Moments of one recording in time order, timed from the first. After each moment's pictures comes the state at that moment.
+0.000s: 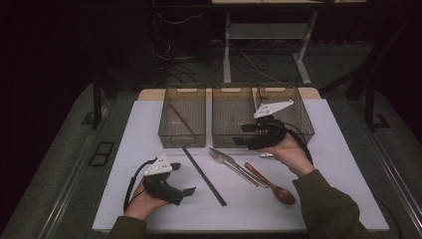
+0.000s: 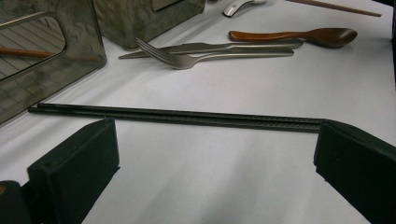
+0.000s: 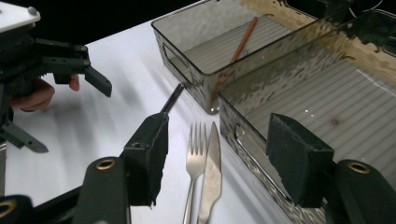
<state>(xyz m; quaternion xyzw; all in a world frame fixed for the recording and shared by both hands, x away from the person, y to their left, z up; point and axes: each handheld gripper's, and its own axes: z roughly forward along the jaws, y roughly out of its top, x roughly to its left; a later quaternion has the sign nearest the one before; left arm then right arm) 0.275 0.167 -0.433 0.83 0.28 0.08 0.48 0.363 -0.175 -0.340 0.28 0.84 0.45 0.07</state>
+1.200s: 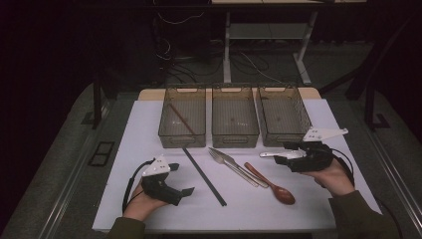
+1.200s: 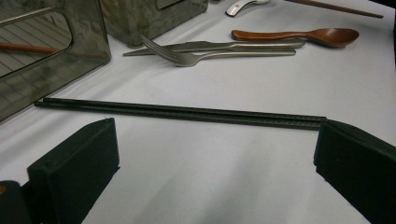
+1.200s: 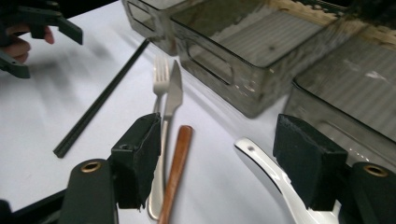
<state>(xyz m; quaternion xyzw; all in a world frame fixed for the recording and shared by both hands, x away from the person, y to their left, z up) 0.273 0.172 -0.435 0.83 0.28 0.08 0.48 0.309 -0.283 -0.375 0.34 0.81 0.46 0.11</state>
